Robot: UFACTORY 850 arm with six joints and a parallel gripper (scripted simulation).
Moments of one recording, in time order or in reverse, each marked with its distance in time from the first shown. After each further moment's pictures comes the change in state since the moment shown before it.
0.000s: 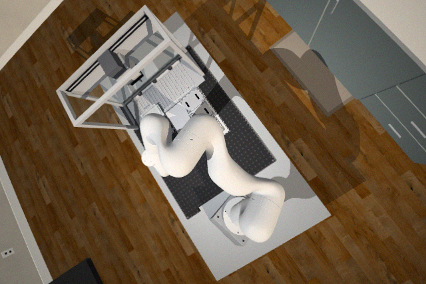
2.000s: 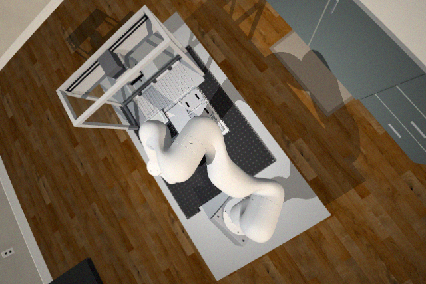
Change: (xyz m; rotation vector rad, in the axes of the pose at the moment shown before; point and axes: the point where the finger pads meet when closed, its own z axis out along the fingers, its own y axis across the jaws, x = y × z) arm -0.052 0.000 0.000 0.000 0.000 0.000
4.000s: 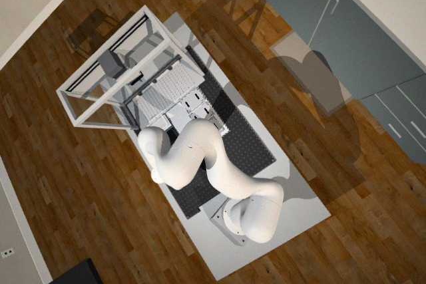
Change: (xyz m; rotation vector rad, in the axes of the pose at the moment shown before) arm -0.041 0.000 -0.002 0.000 0.000 0.000
